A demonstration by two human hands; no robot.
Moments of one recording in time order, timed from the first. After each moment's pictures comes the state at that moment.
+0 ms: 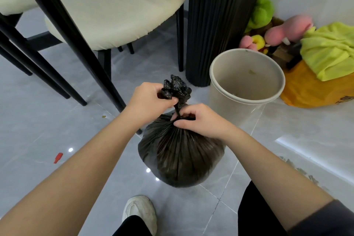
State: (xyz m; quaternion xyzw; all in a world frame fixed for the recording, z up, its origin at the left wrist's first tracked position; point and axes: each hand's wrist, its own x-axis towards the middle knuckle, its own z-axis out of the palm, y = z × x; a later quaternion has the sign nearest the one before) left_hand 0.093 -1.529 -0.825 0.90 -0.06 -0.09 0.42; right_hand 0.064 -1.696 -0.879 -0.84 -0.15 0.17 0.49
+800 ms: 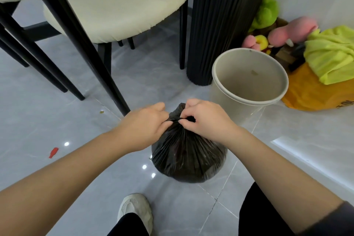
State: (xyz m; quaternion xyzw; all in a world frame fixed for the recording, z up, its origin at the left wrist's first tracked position) left_hand 0.069 -1.495 -0.865 0.94 -0.33 -0.05 0.10; right_hand 0.061 -1.695 -0.868 -0.96 -0.20 0.05 0.19
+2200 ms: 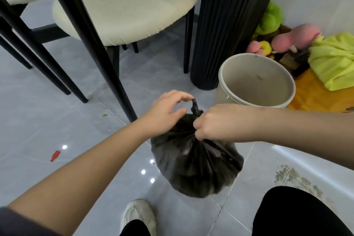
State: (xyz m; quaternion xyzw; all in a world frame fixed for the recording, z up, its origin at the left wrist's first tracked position) left_hand 0.101 -1.516 -0.881 0.88 -0.24 -0.11 0.40; right_hand 0.075 -1.704 -0.827 -0.80 -0.58 0.08 -0.11
